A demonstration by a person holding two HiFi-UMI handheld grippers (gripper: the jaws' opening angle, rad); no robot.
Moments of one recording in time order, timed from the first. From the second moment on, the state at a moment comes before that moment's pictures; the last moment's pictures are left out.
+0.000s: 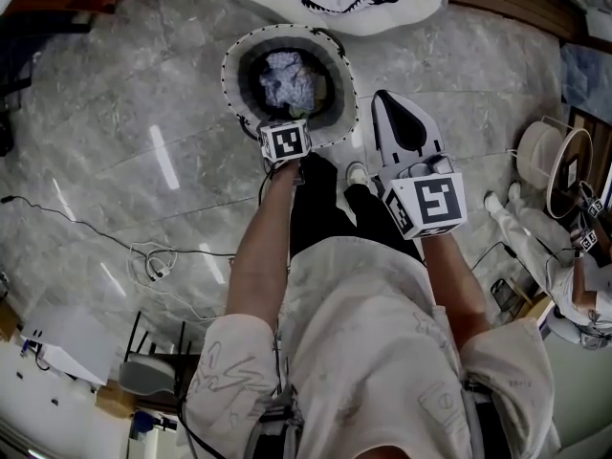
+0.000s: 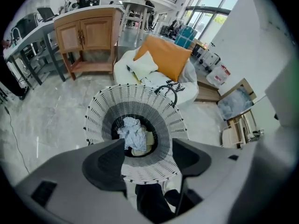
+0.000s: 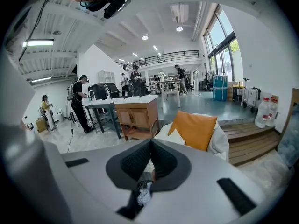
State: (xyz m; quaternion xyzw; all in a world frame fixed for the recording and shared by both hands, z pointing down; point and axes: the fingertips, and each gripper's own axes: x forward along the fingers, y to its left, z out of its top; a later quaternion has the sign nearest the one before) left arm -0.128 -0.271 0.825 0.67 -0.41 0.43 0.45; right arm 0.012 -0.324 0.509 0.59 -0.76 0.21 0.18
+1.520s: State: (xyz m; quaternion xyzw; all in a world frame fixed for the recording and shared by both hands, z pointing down) left arm -0.147 -0.350 0.389 0.85 -0.50 0.10 0.12; right arm 0.040 -0.330 0.328 0.63 -0.77 0.06 0.04
